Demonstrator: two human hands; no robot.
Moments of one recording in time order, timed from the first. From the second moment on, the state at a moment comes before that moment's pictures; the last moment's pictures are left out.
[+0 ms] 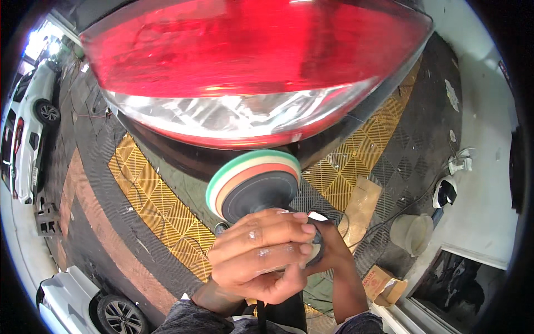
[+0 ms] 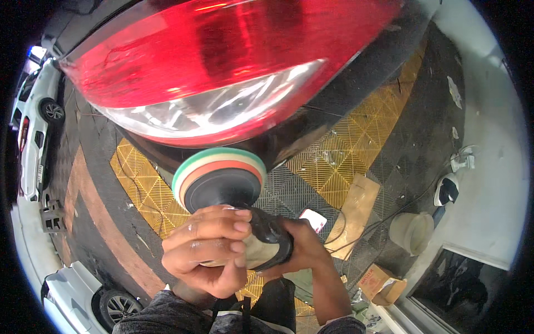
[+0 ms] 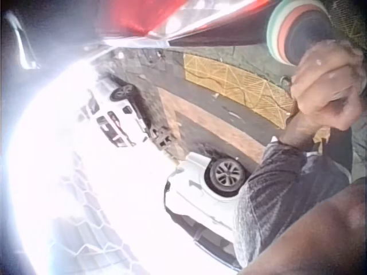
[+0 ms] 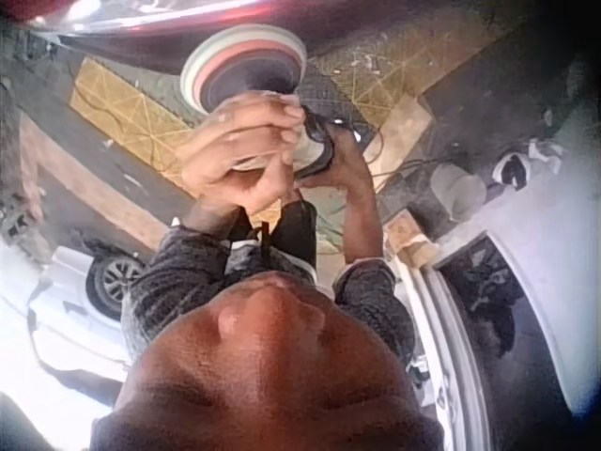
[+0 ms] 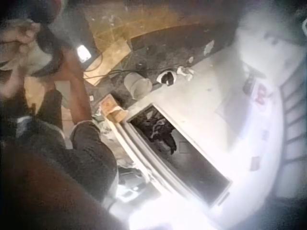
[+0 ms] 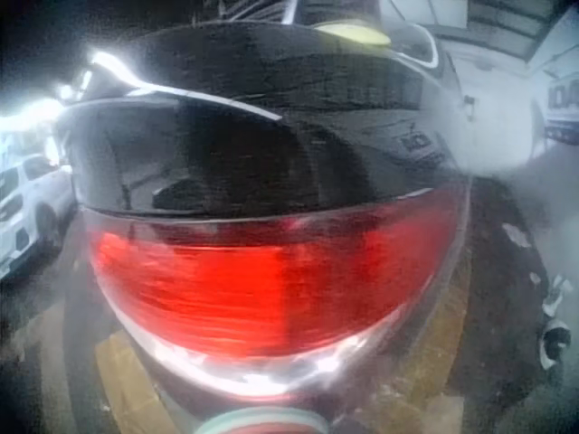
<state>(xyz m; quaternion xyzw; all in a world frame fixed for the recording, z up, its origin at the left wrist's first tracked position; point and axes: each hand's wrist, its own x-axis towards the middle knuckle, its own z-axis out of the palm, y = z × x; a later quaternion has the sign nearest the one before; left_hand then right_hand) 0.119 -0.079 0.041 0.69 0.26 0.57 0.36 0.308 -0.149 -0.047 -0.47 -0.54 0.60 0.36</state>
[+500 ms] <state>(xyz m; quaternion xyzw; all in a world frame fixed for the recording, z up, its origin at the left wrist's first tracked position) 0.242 -0.055 0.045 0.69 0.27 0.60 0.28 0.411 -0.146 -0.106 -0.50 -0.51 0.58 0.38</state>
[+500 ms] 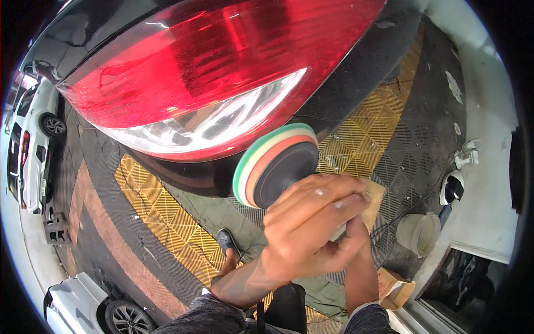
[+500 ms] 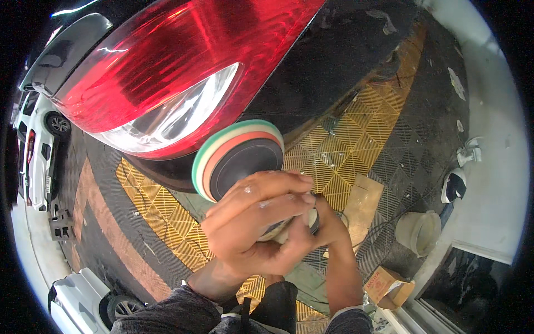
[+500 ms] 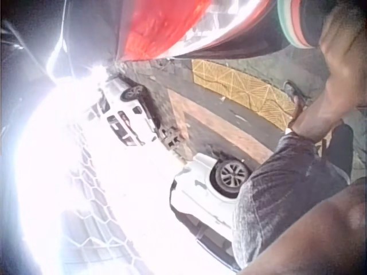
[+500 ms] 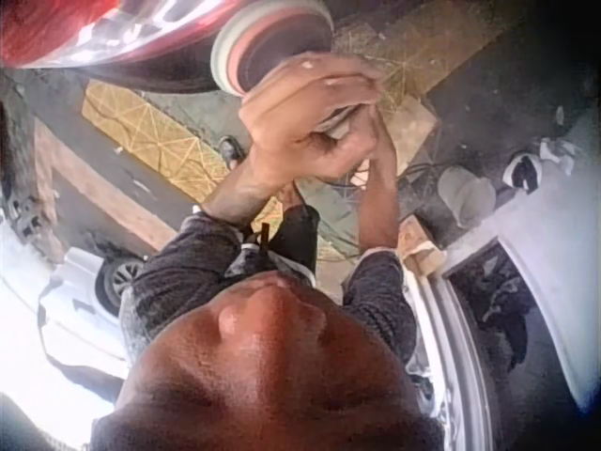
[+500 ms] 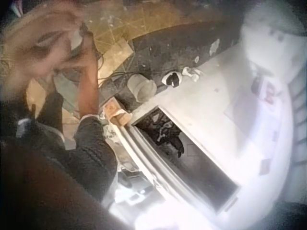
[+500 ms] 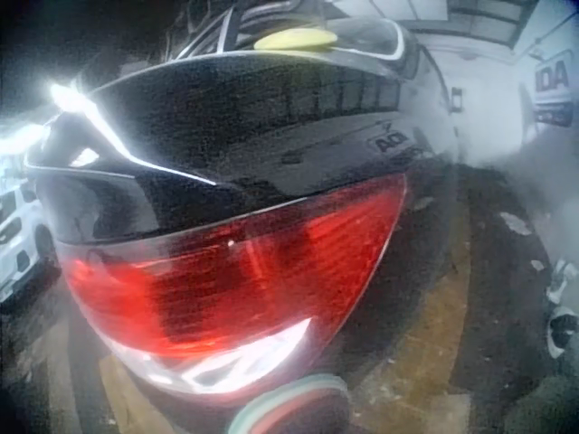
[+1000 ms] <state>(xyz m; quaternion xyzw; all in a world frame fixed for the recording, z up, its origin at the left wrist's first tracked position) 0.245 -0.050 0.049 0.70 0.25 0.62 0.25 0.393 -0.130 -0.074 -0.43 -0.56 0.60 0.38</state>
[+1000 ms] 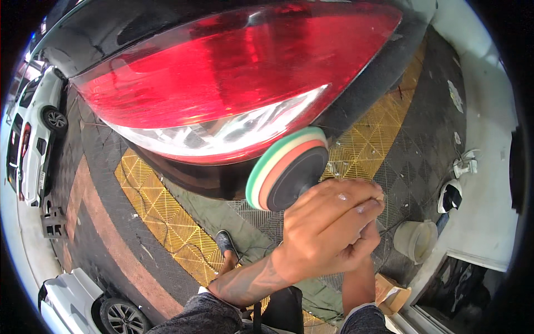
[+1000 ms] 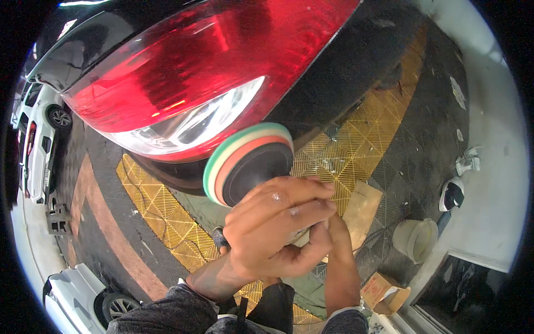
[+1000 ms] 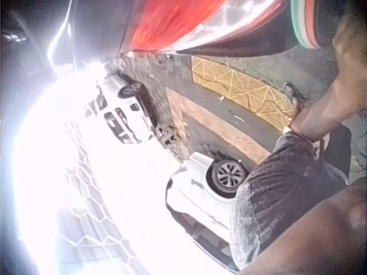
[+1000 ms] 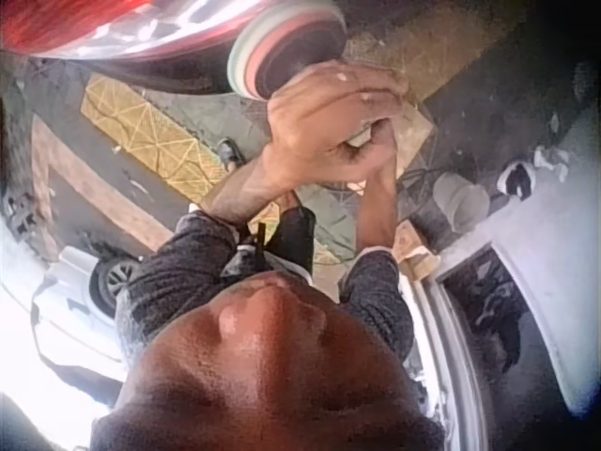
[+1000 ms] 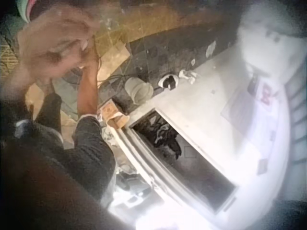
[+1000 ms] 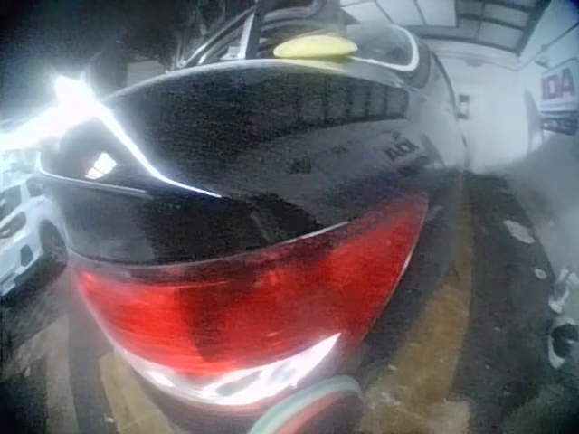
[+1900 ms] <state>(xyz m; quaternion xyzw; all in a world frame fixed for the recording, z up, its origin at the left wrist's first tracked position) 0.009 -0.043 0.019 0.59 0.15 0.63 0.48 0.180 -0.139 -0.010 -0.54 -0.54 0.49 0.42</state>
